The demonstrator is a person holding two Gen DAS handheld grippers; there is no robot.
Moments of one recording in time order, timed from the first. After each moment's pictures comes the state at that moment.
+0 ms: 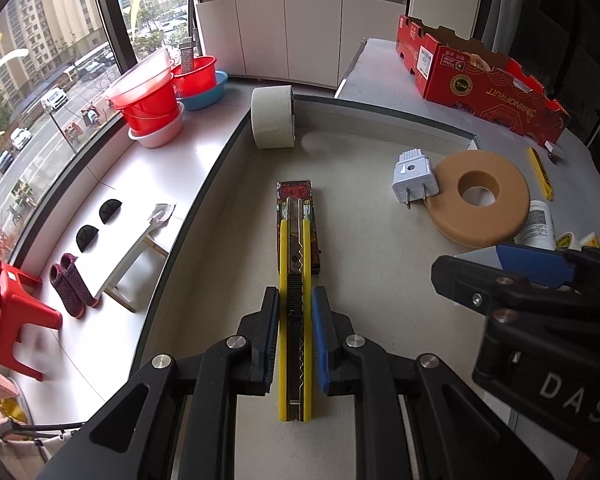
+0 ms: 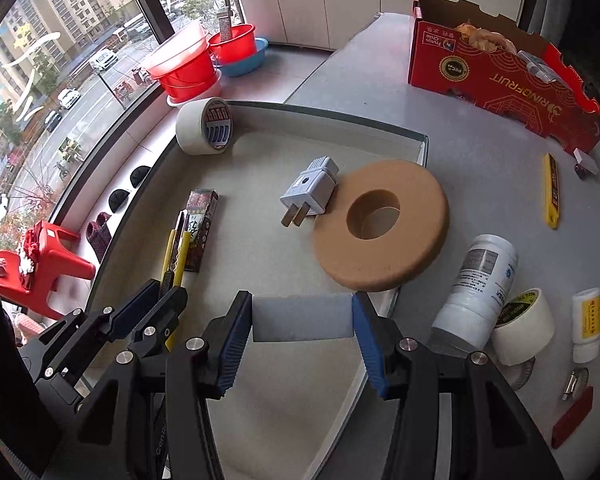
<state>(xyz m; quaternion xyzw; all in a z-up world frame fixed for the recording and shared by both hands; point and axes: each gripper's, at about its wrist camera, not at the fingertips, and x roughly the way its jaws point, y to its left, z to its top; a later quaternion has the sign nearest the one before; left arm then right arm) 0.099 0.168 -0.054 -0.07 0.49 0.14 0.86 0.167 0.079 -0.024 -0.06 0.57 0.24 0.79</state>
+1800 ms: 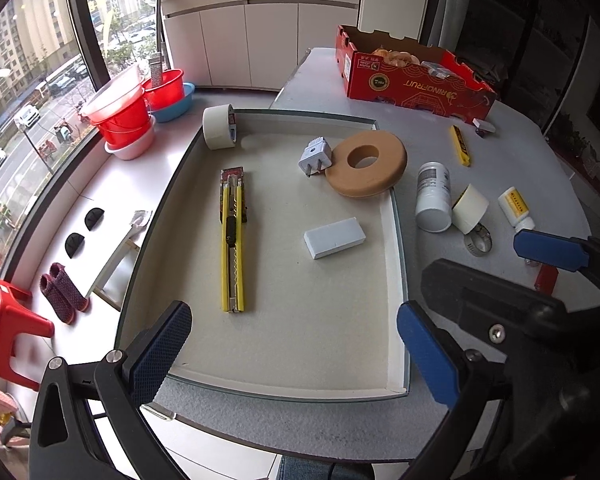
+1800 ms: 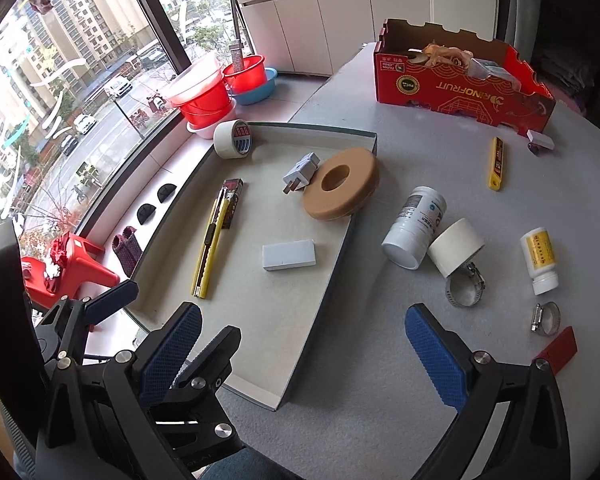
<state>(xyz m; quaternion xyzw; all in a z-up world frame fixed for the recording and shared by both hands) 0.042 0.105 -0.004 -0.06 0.49 0.07 0.87 0.097 -0.001 0.033 -0.01 0.53 0.25 0.81</state>
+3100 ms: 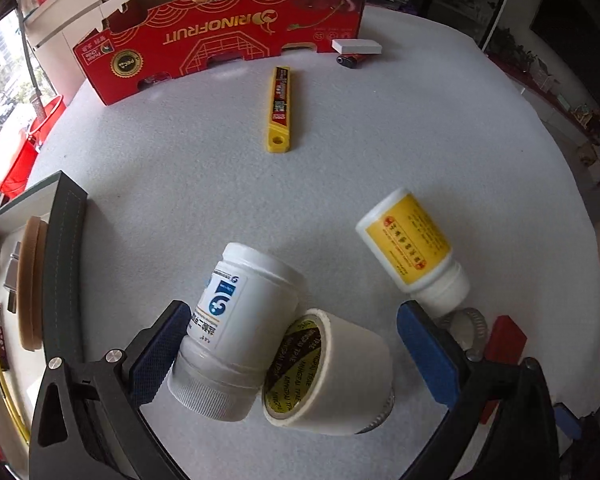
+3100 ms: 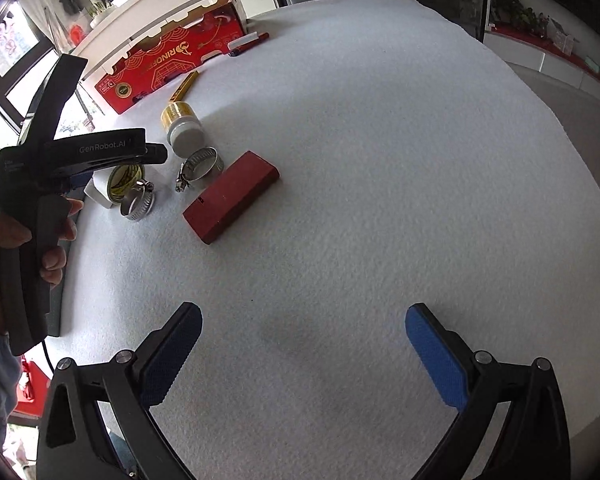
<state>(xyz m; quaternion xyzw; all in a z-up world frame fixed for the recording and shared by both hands) 0.213 -0.088 -0.075 0.01 0.56 -0.07 0.83 0.046 -0.277 -0.056 0.12 0.54 0.03 0.83</state>
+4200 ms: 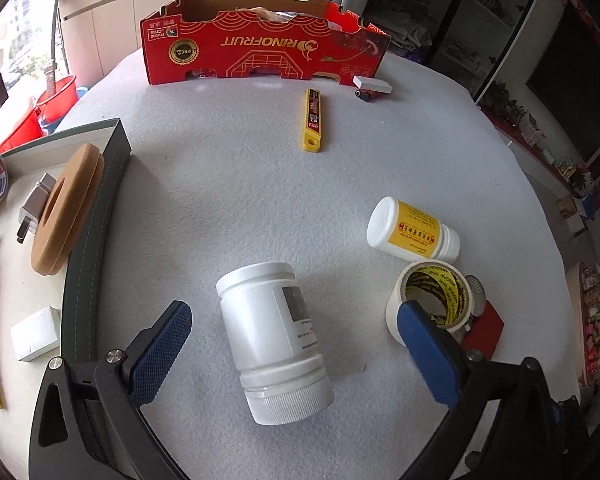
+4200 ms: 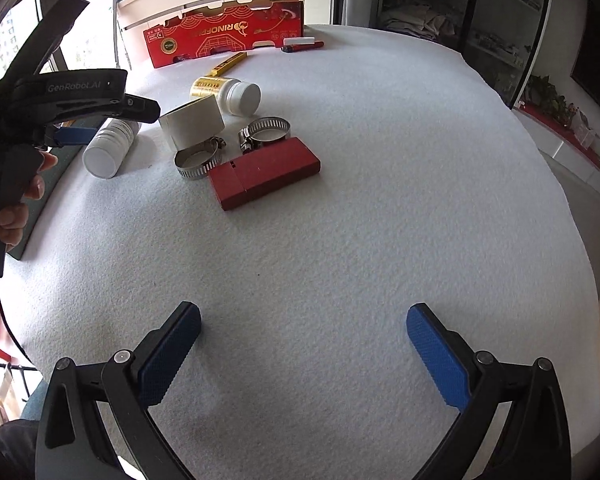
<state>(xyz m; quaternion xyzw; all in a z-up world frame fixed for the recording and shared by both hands) 0.173 -0.042 -0.064 -0.08 0.51 -0.06 0.86 0.036 -0.246 -0.063 -0.03 0.50 0.07 0.86</state>
